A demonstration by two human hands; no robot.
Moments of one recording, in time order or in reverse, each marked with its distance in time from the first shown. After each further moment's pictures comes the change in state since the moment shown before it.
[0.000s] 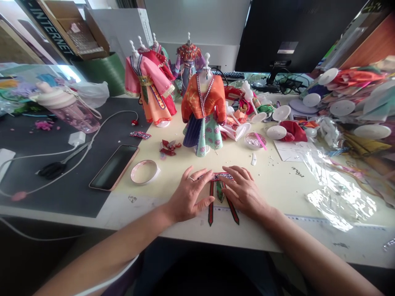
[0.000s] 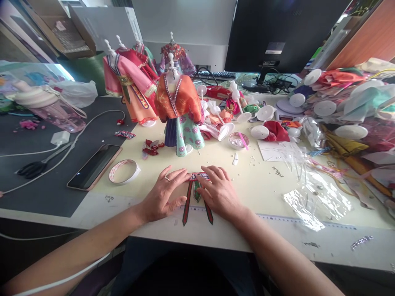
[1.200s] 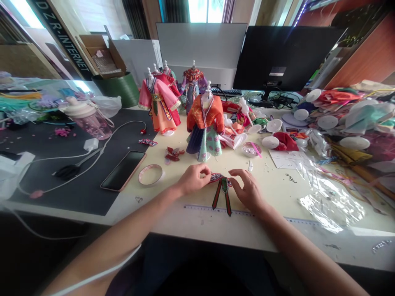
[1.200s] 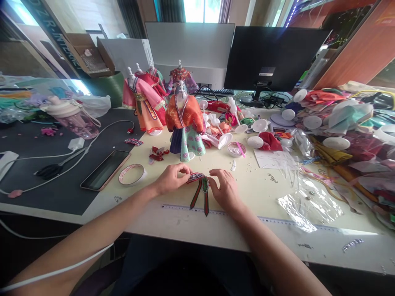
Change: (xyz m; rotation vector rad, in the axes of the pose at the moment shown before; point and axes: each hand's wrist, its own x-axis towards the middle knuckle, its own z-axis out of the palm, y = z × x) left_hand 0.048 -0.018 -0.008 -0.342 -0.068 -0.438; right_hand 0.003 0.012 0.010 0.340 0.271 0.306
